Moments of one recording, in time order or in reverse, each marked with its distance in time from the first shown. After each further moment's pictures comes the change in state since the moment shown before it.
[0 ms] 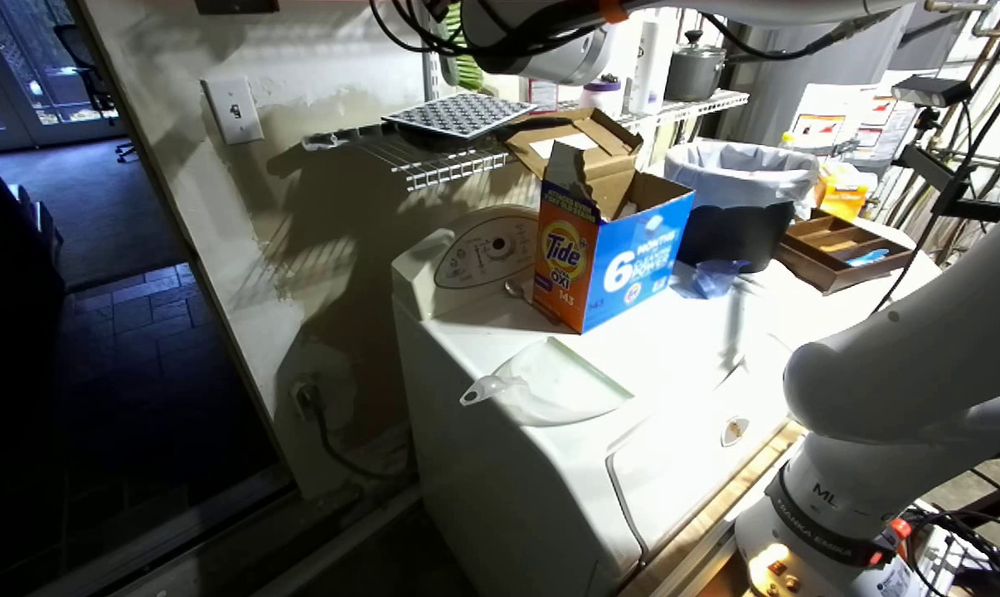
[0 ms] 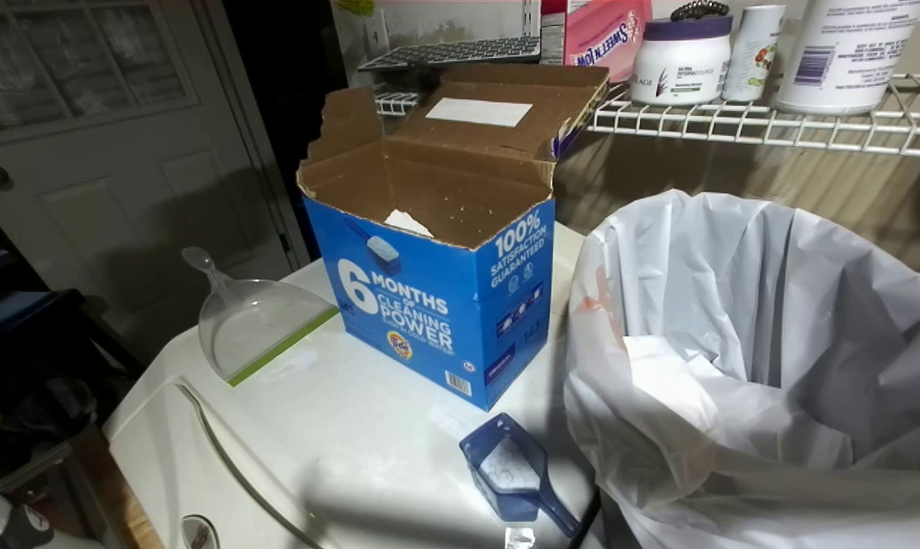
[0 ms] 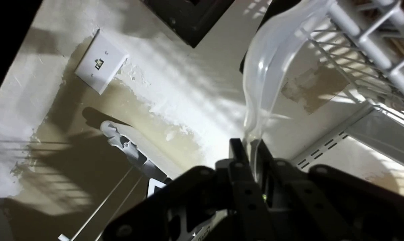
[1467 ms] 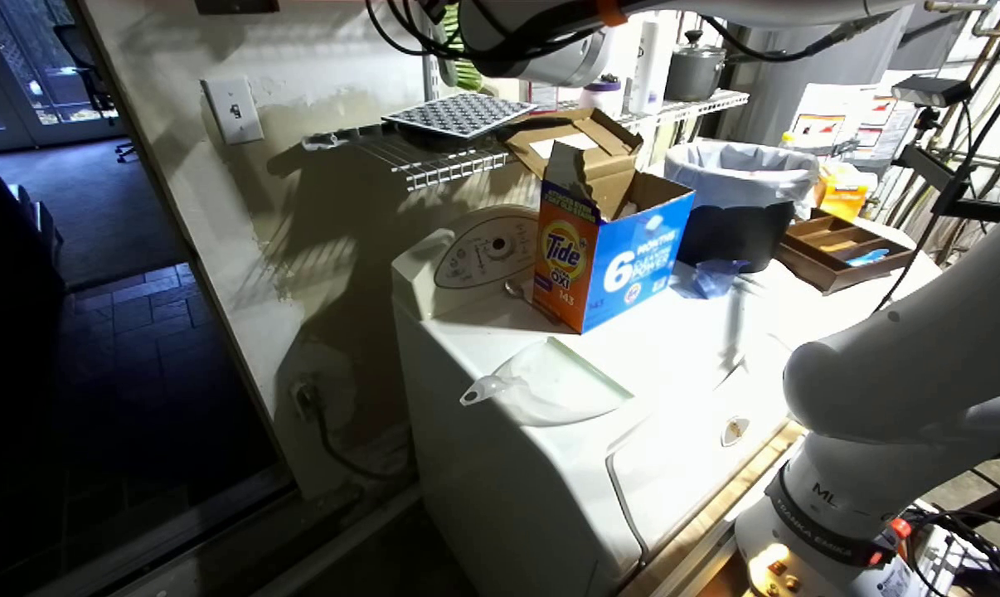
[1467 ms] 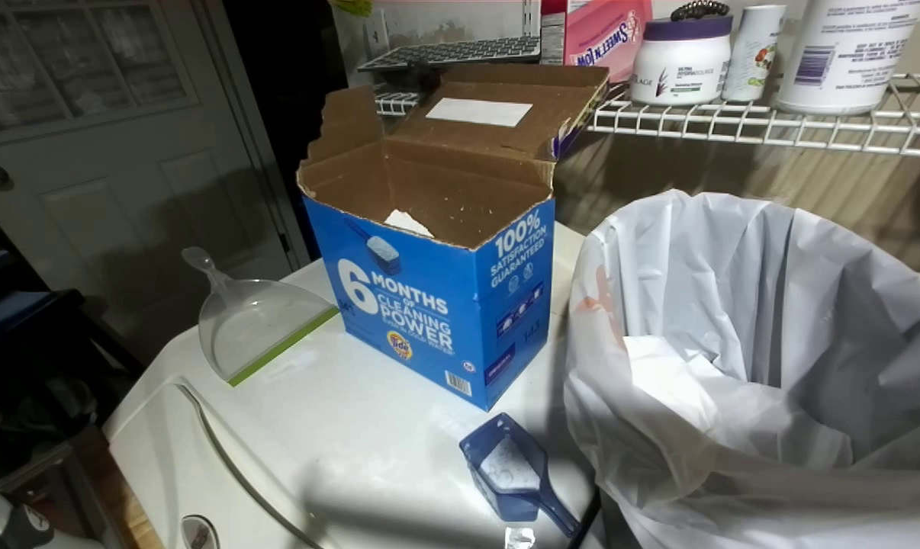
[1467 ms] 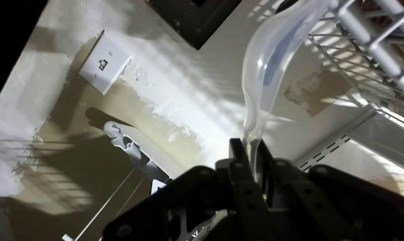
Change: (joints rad) arm -0.009 -0.007 0.016 -0.005 -0.002 0.004 -0.002
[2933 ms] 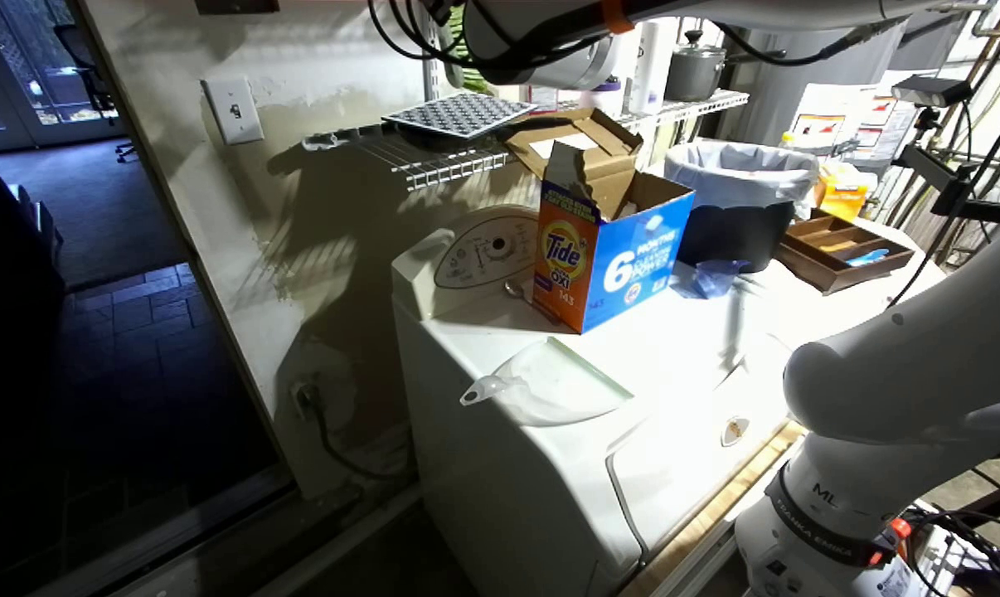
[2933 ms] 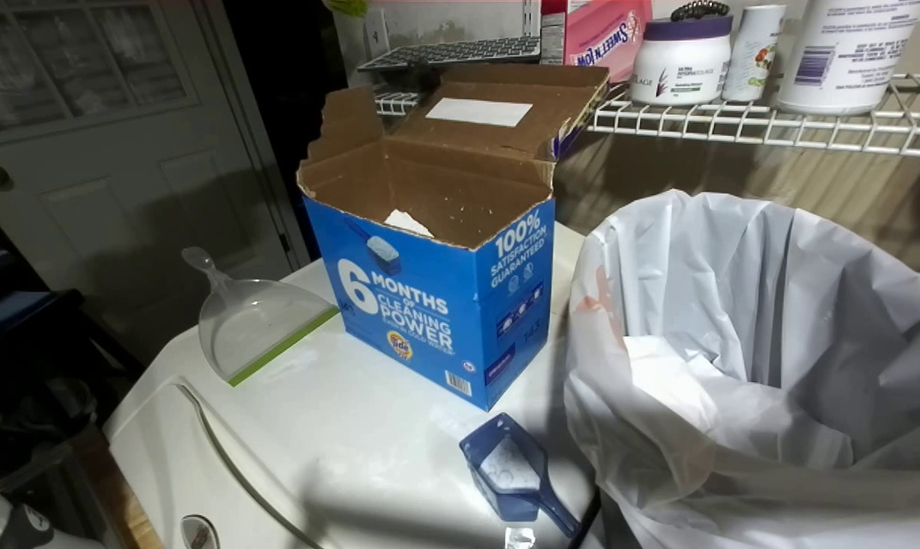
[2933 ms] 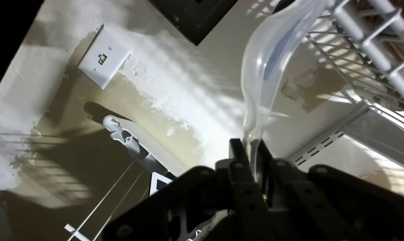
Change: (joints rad) arm 0.004 -0.051 -0.012 -0.041 0.004 0.000 0.016
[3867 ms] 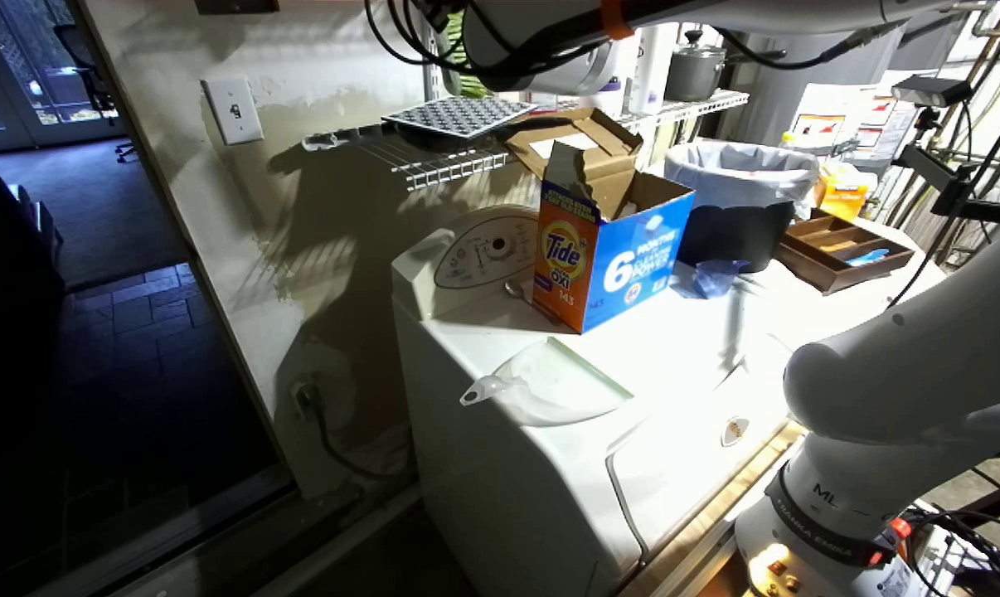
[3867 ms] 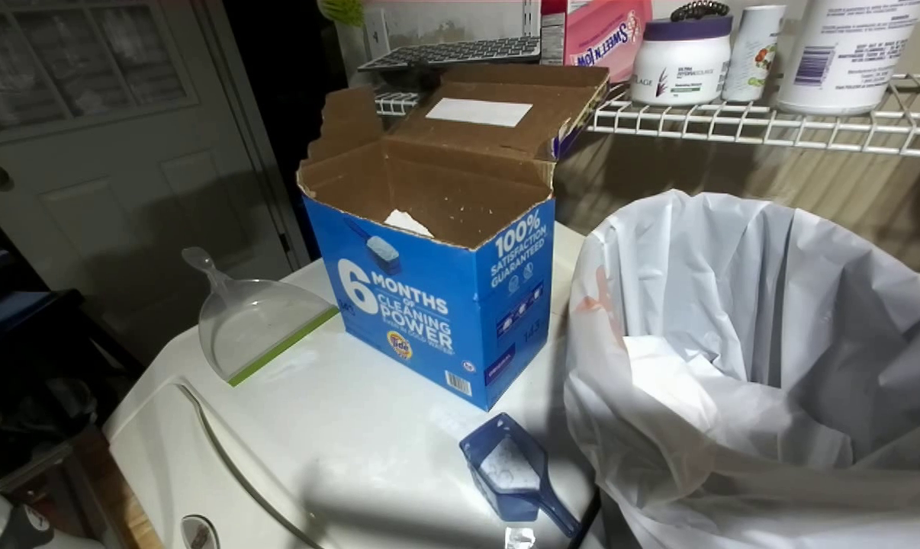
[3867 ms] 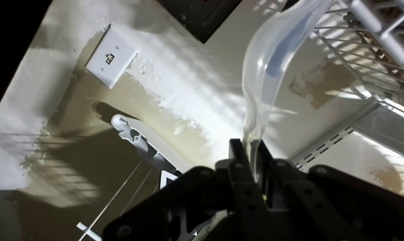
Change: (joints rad) arm 0.011 -0.002 0.000 -0.015 0.001 0.000 0.020
